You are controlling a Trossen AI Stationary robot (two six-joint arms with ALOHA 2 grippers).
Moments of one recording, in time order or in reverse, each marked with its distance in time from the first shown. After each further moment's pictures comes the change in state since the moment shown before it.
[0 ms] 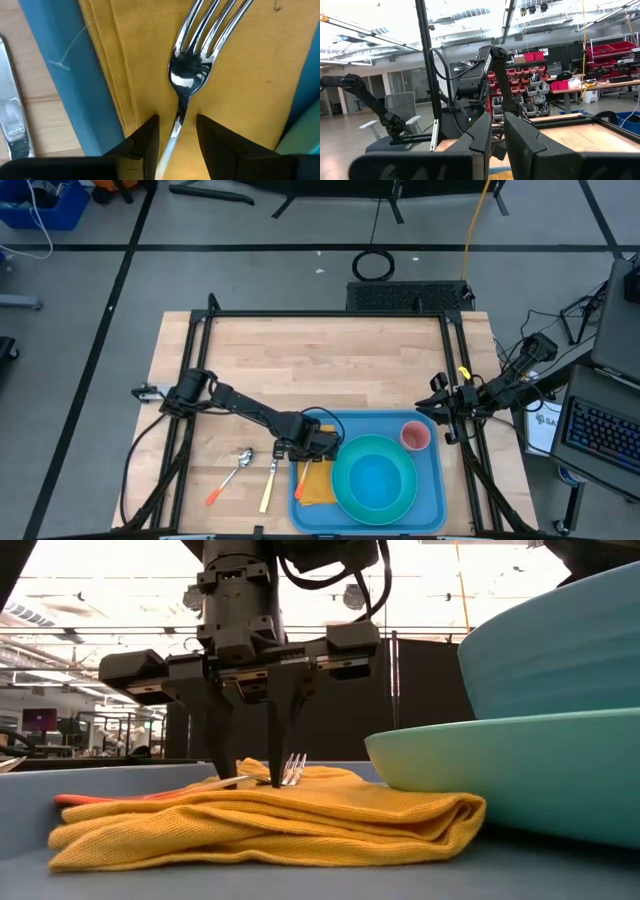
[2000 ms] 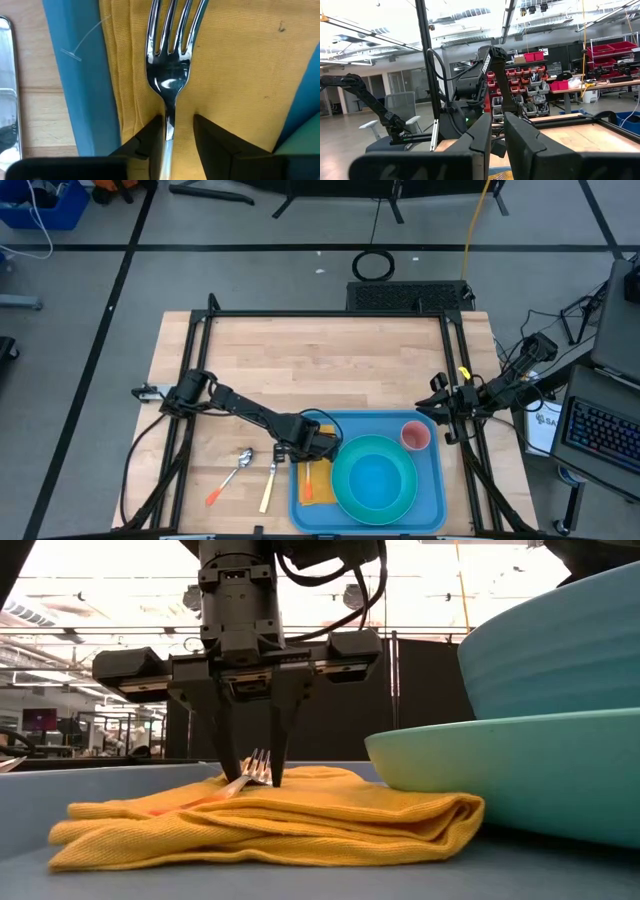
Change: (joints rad) left arm -0.012 0.002 0.000 0.004 -0.053 -0.134; right arm 0.000 0.000 0.000 0.000 0.000 0.000
